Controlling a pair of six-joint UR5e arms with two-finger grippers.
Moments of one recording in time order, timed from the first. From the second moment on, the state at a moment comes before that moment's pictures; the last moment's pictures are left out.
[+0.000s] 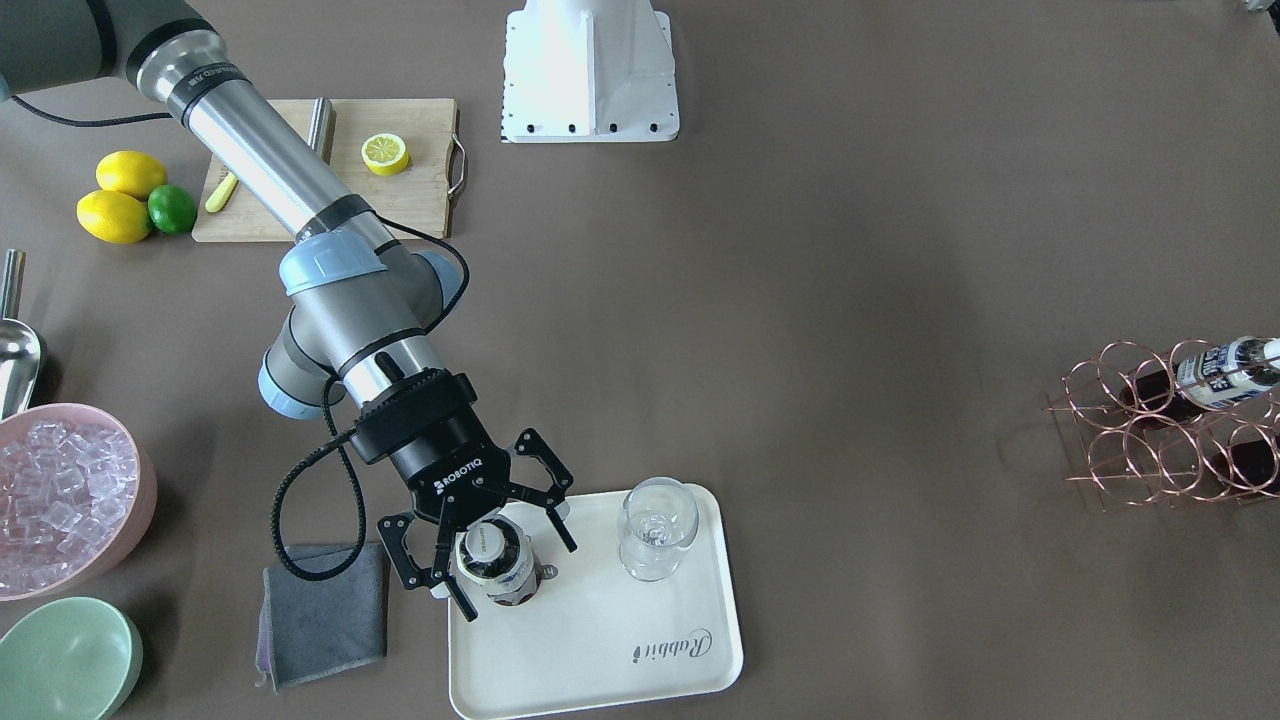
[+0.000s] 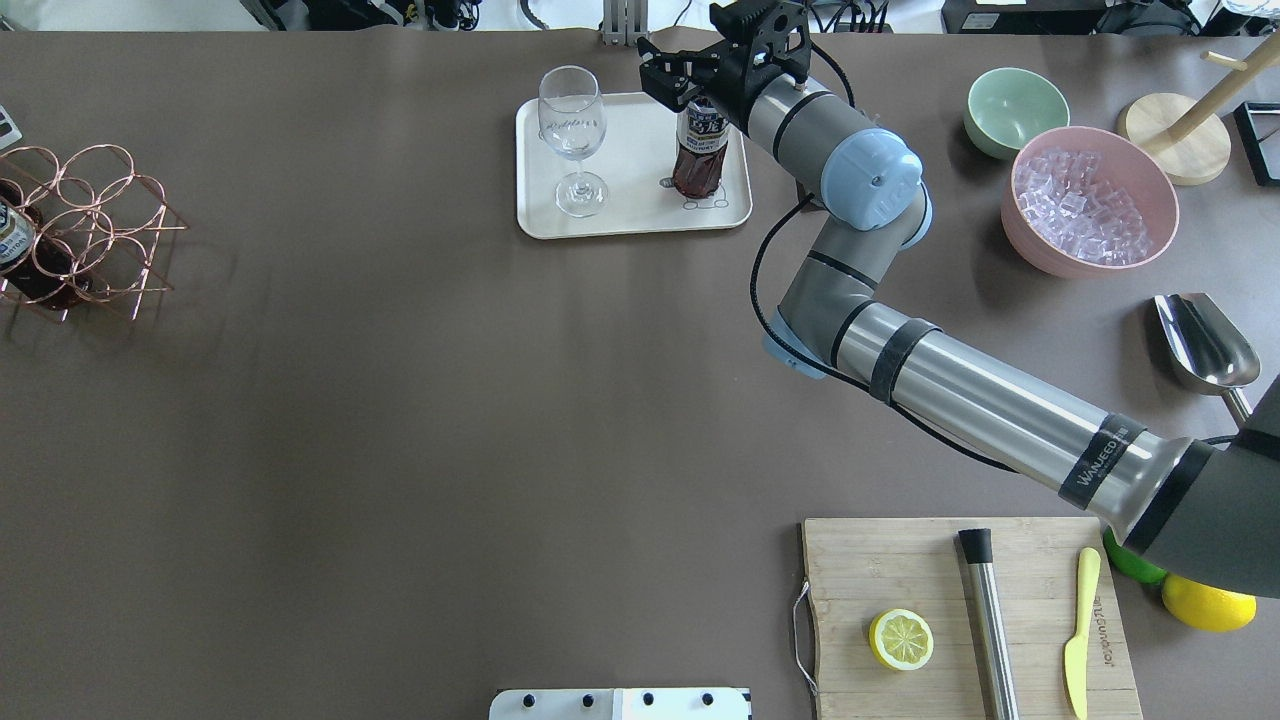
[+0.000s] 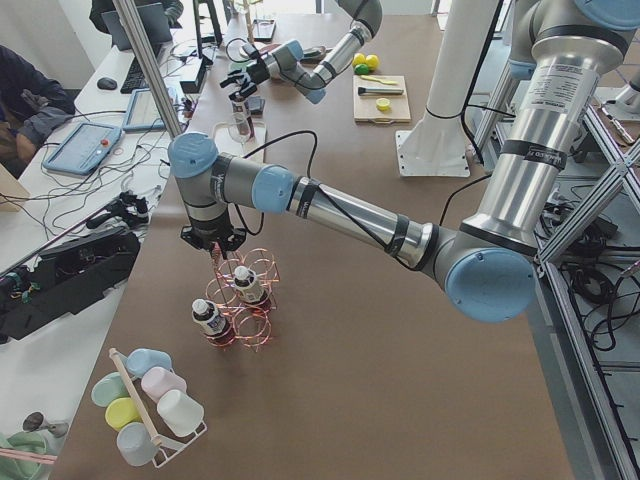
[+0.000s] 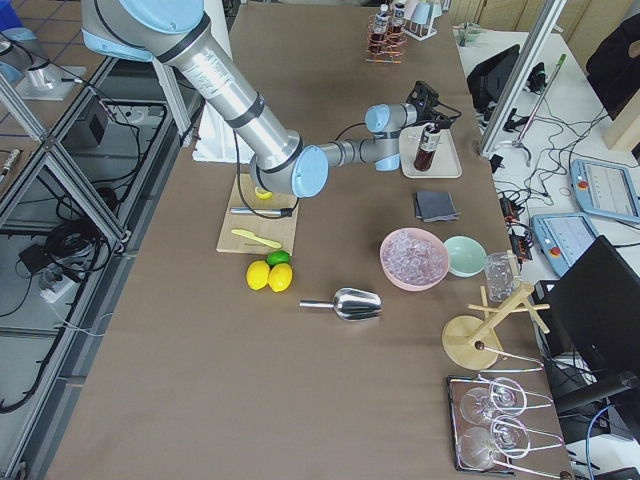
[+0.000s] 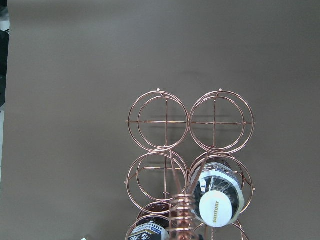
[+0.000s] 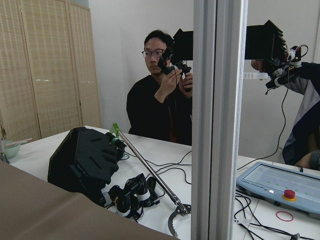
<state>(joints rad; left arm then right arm) -1.53 -1.88 -1.63 -1.43 -2.39 1.34 0.73 -0.68 0.85 0.02 1.30 0.61</state>
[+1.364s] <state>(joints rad) -1.55 -1.86 -1.62 -1.42 -2.40 1.33 0.76 -0.98 1.43 -0.23 1.49 0.61</state>
